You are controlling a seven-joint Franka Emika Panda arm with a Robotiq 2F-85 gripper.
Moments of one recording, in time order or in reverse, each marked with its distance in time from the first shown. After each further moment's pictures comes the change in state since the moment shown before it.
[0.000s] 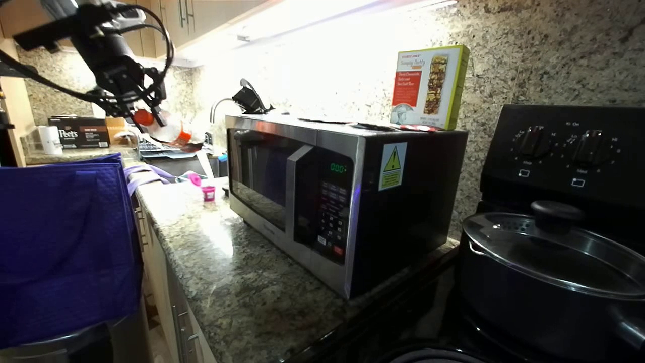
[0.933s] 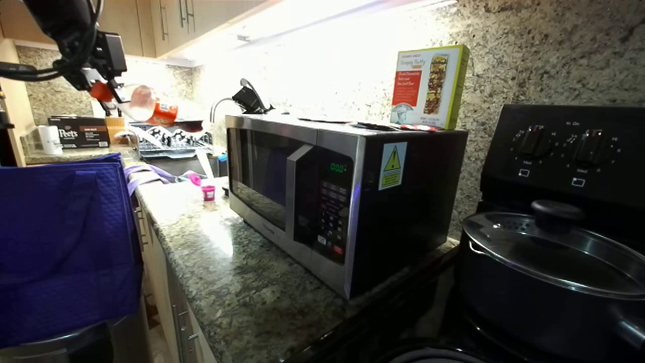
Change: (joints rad) arm -0.037 -0.140 0.088 0.026 0.078 -0.233 0.365
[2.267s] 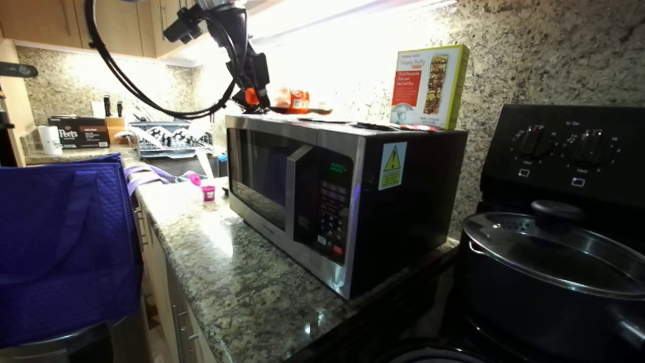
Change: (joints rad) arm -0.218 0.491 -0.177 0.429 0.154 0.292 0.254
